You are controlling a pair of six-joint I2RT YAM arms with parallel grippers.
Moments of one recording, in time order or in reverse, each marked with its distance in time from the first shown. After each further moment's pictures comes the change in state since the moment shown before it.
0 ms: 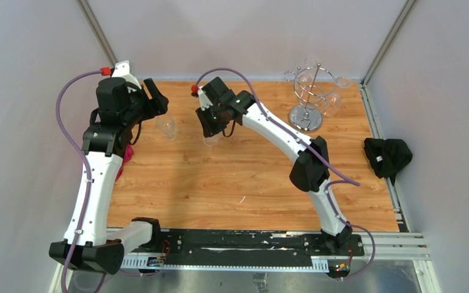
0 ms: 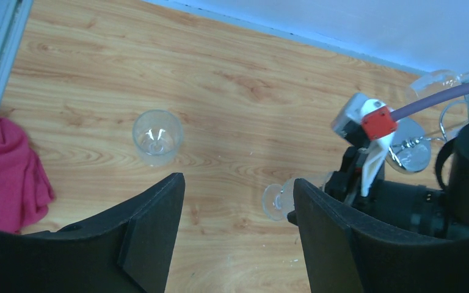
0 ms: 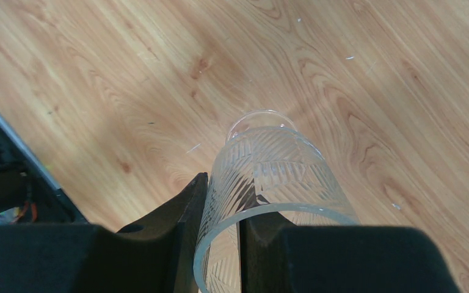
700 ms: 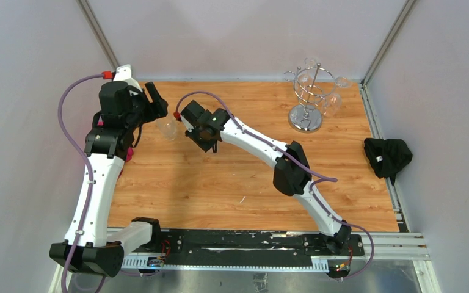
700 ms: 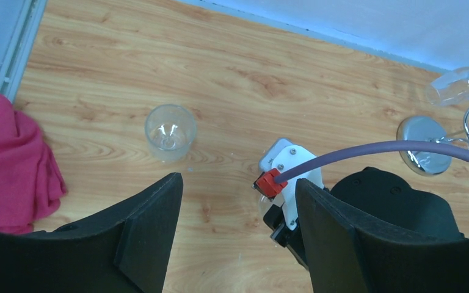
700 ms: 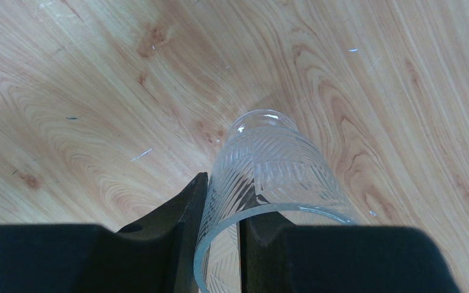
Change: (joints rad) left arm 0.000 -0.027 -0.061 0.023 -0.043 0.021; right arm 0.140 0.192 0.108 -0.076 0.311 -0.159
